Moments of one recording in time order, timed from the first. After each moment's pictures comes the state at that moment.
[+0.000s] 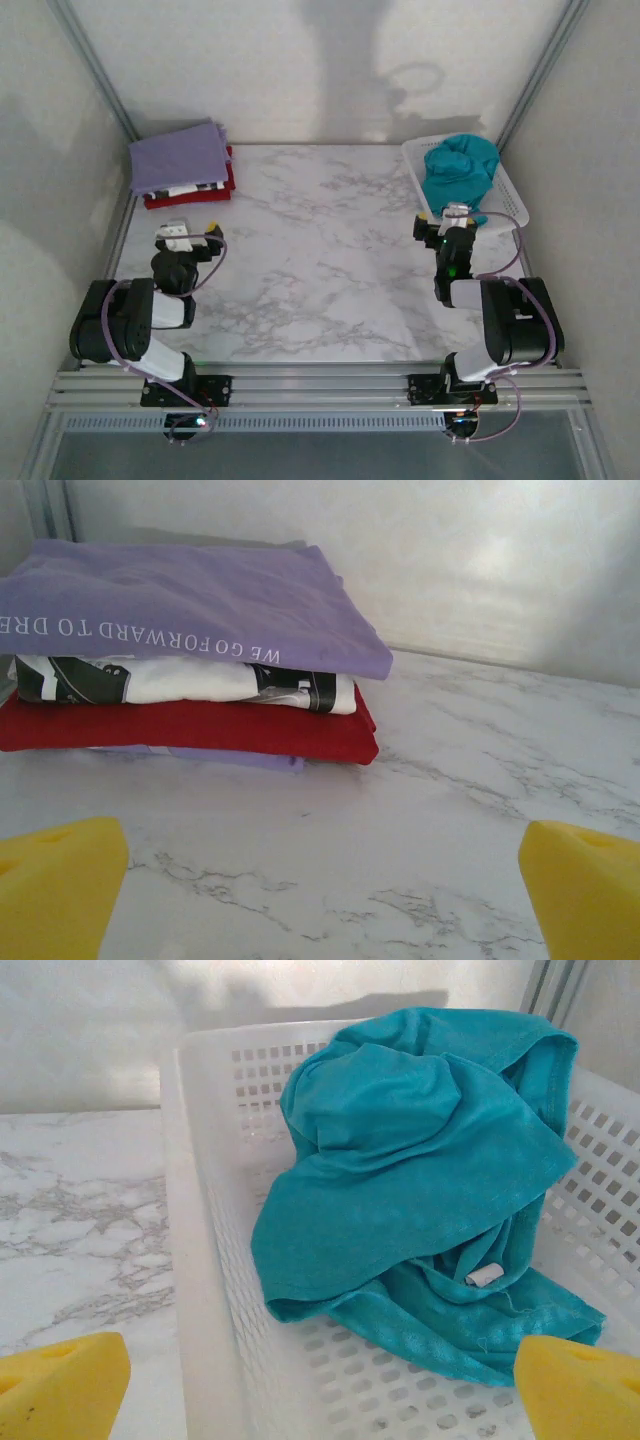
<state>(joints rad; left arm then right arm) 0.09 1.53 0.21 1.24 0.07 -0.15 0.09 1.50 0.40 0.86 0.19 0.02</state>
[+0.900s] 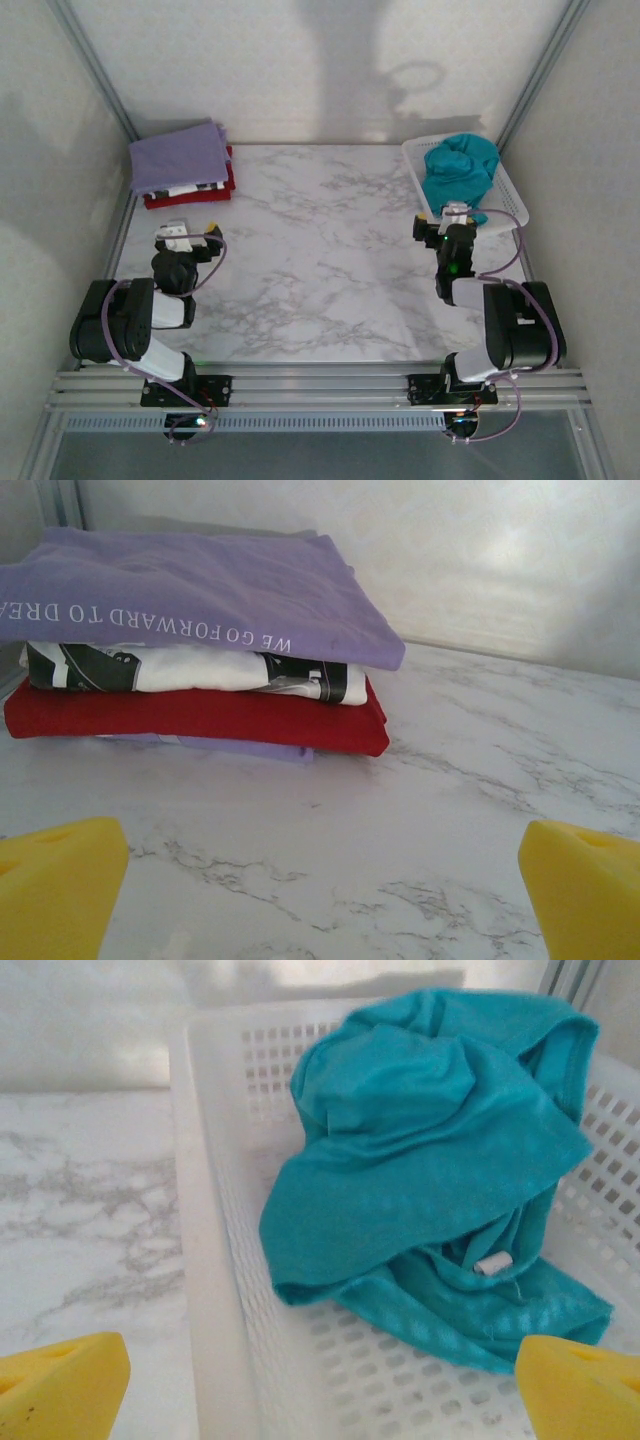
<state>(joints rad) 0.09 1.53 0.21 1.22 0.05 -0.15 0.09 1.45 0.44 0.70 0.16 0.02</state>
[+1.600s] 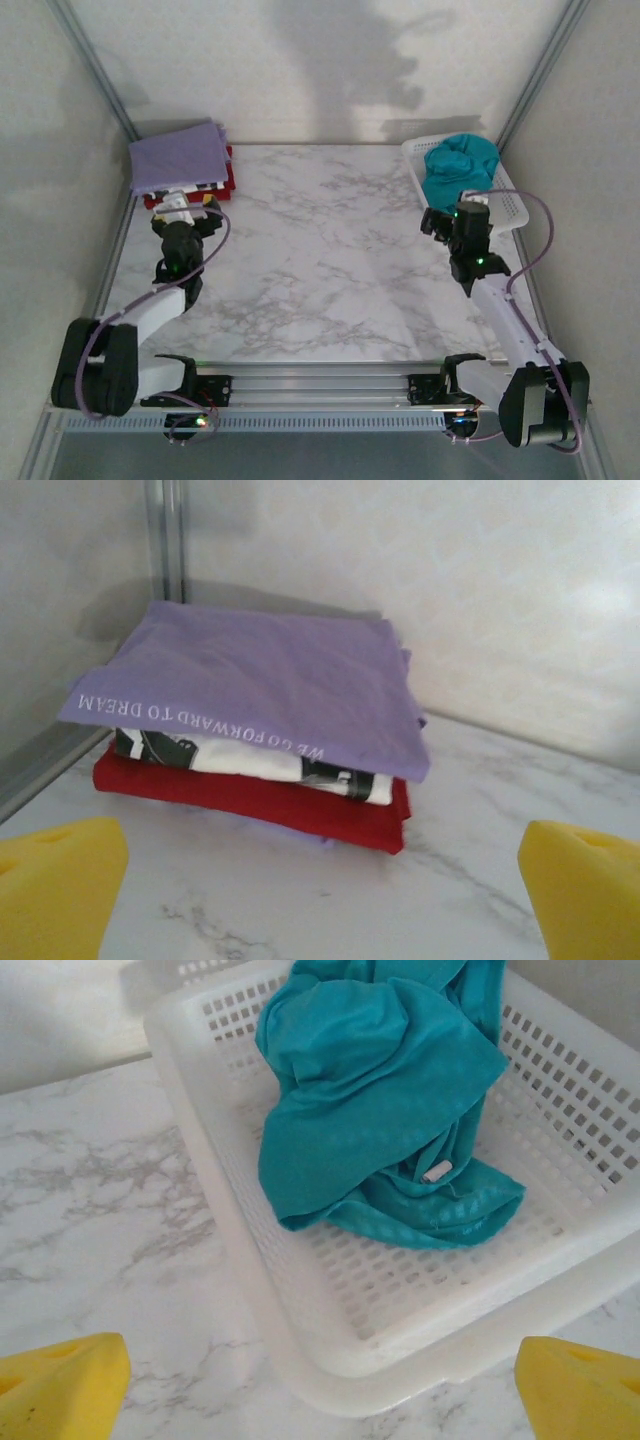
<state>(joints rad) -0.12 1.21 0.47 0.63 -0.39 -0.24 0.14 1.08 0.79 -0.28 0.24 0.29</state>
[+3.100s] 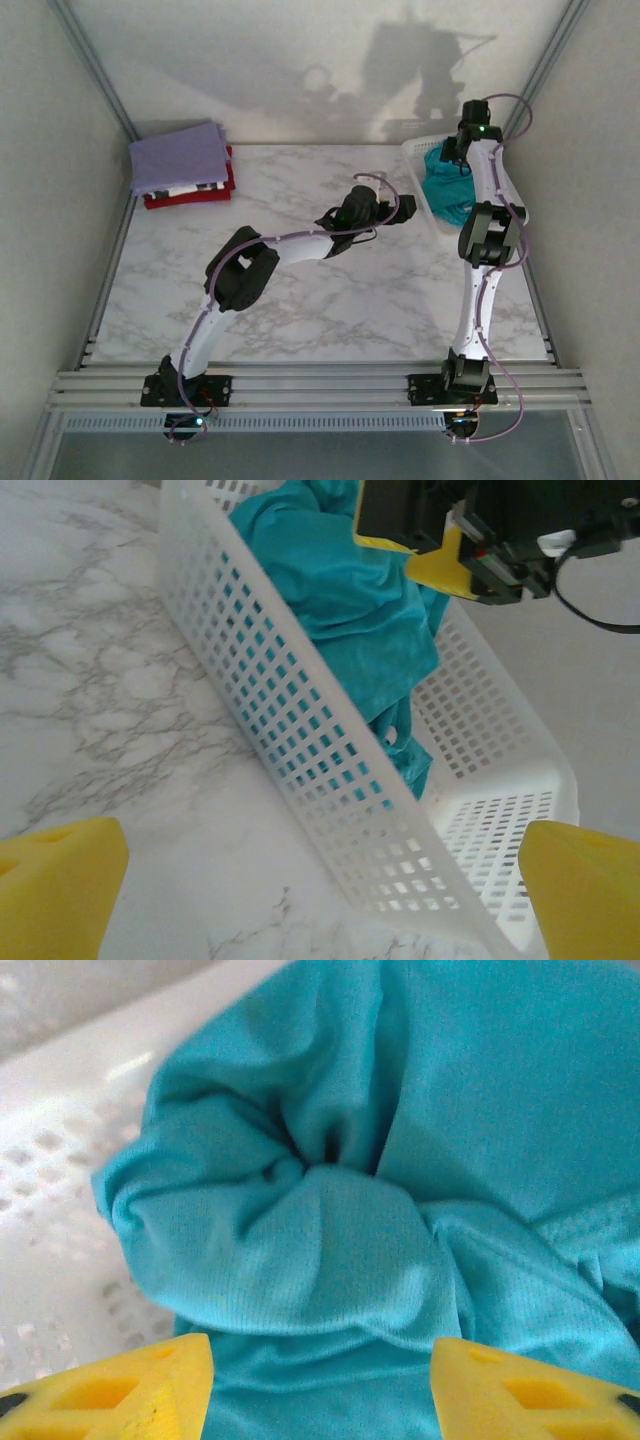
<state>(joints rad) -0.81 2.32 1.72 0.35 0.01 -0.72 -0.08 2.46 2.45 -0.94 0.10 0.14</state>
